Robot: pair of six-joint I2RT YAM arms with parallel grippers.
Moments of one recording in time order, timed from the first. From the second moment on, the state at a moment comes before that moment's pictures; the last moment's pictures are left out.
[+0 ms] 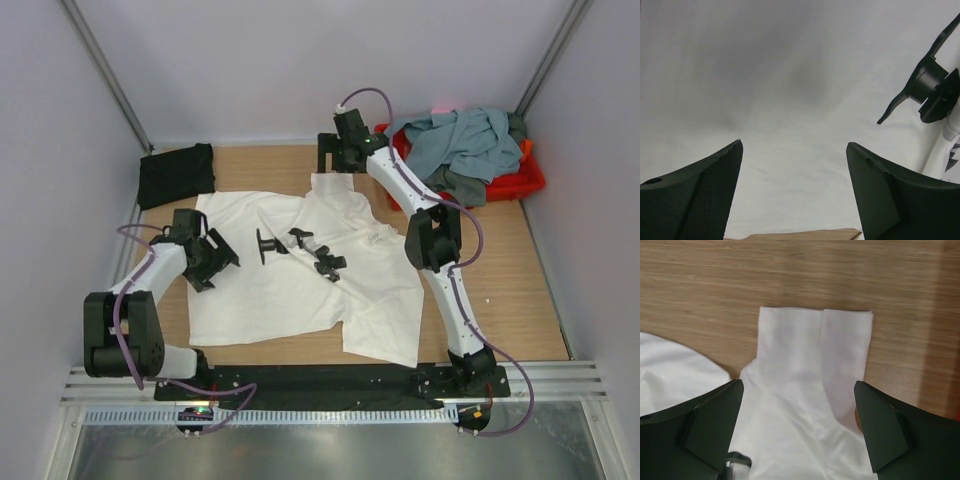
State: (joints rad) left arm 0.03 1.36 0.79 -0.58 0.07 -0.70; right arm 0.48 2.43 2.37 -0.74 0.07 0.36
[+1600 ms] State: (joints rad) left arm 0.01 1.33 0.72 -0.54 -0.23 -0.76; right arm 0.31 2.57 2.39 -0.44 0.24 0.08
